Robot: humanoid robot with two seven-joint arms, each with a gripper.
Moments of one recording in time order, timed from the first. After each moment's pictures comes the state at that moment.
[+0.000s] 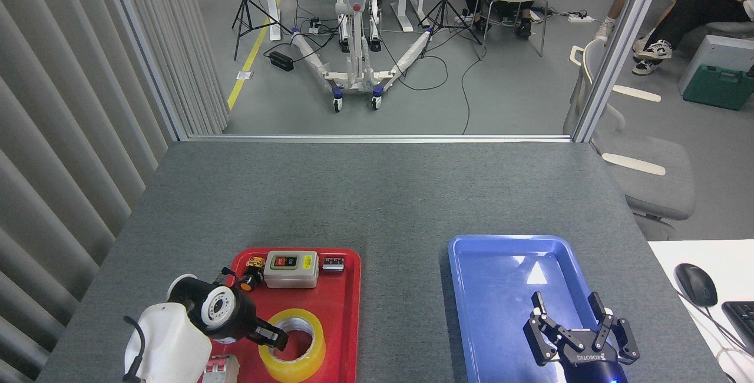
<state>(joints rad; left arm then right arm) -0.41 0.12 -0.08 -1.27 -1.12 -0.38 -1.44 0.15 -0.13 -0.02 -1.61 1.30 -0.06 -0.13</state>
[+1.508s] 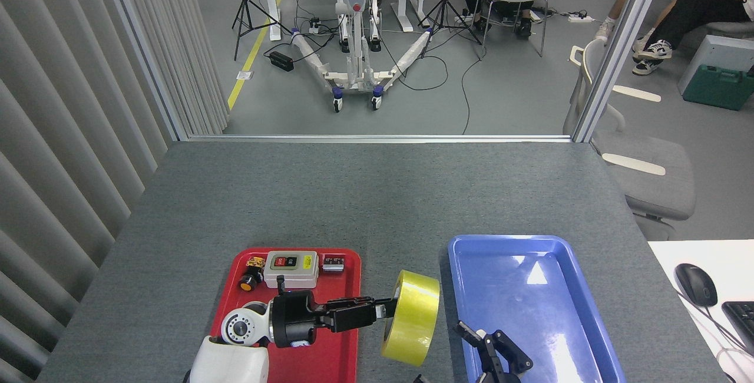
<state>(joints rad) -0.38 -0.12 0.03 -1.11 -0.11 -0.79 -1.40 0.24 -0.07 0.09 -1.79 1.39 -0.79 -0.18</state>
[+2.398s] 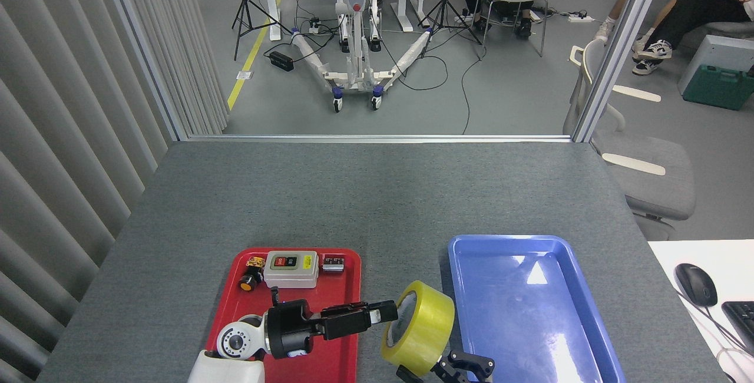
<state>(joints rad) -0.34 -0.10 0.04 -1.13 -0.10 -0.79 -1.31 0.24 -0.06 0.14 -1.78 1.41 -0.78 -0.08</state>
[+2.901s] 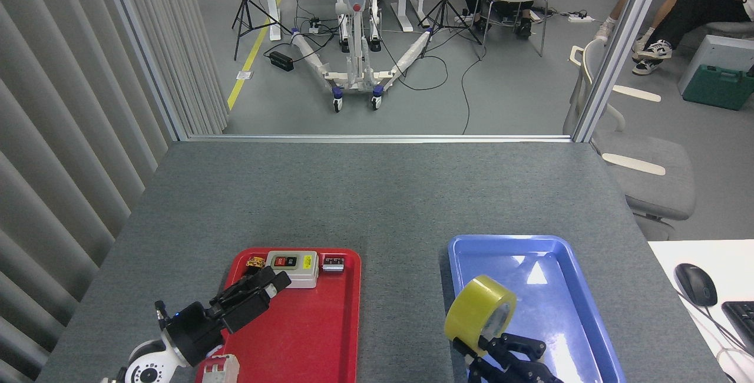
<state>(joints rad) -0.15 0.19 0.03 -1.35 -0.47 -0.70 -0.54 0.20 -0.12 -0.02 -1.78 1.41 -0.69 0.12</state>
